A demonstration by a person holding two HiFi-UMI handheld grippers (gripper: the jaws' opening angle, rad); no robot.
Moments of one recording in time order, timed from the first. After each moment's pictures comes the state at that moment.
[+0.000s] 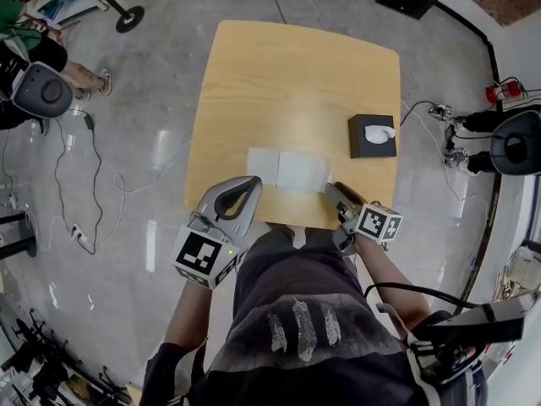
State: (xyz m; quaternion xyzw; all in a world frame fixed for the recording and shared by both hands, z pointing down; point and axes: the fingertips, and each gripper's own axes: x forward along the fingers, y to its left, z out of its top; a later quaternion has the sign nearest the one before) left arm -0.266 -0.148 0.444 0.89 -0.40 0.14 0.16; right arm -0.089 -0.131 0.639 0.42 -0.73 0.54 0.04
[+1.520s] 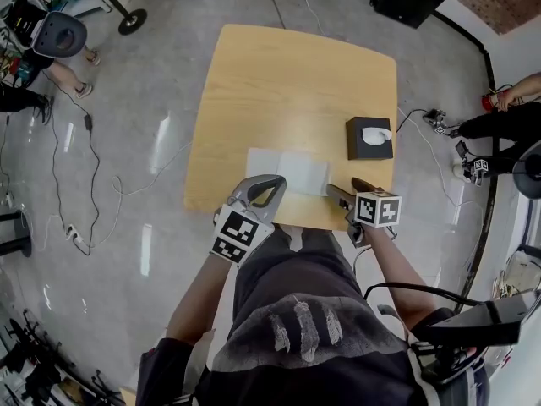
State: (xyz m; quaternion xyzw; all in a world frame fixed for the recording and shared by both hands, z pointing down) left arm -0.219 -0.139 0.521 0.90 -0.34 0.22 0.16; right arm -0.063 -0.139 0.661 0.42 -0.75 0.45 0.25
